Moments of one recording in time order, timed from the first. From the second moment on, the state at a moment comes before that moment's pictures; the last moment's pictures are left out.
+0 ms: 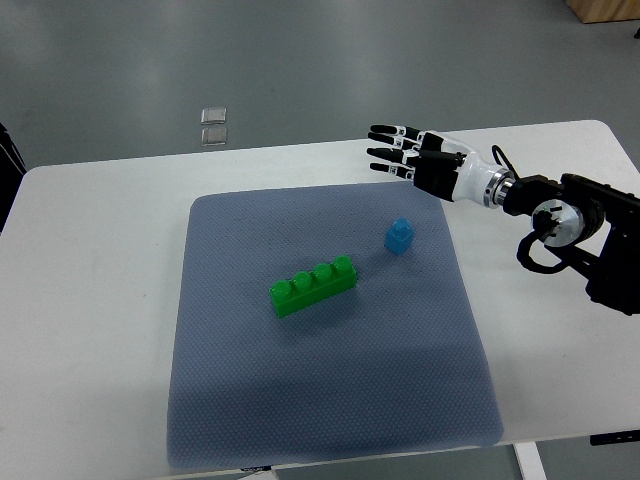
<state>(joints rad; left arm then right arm) 0.01 0.00 -0.10 -0.18 0.07 0.02 0.15 0.90 -0.33 0.37 0.77 0.07 0.40 0.10</state>
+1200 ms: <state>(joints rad) 0.02 0.00 -0.09 -0.17 0.07 0.02 0.15 1.00 -0.42 0.41 0.77 -0.47 0.56 0.20</state>
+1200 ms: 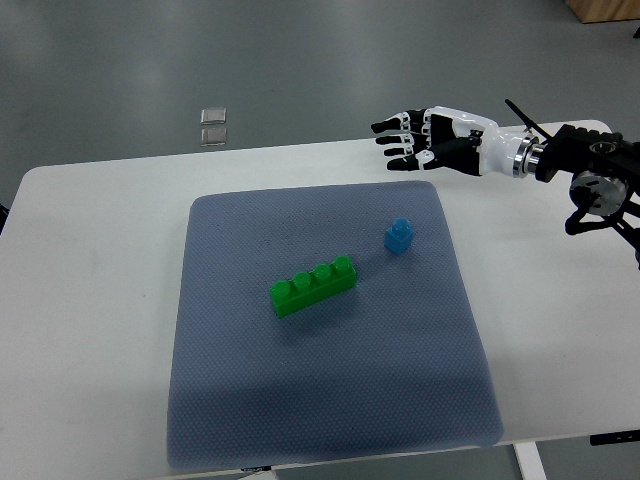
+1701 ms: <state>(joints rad) 0.02 0.00 -0.09 -0.17 0.07 0.02 0.15 1.08 -0.43 0.41 0.87 -1.12 0.50 0.29</state>
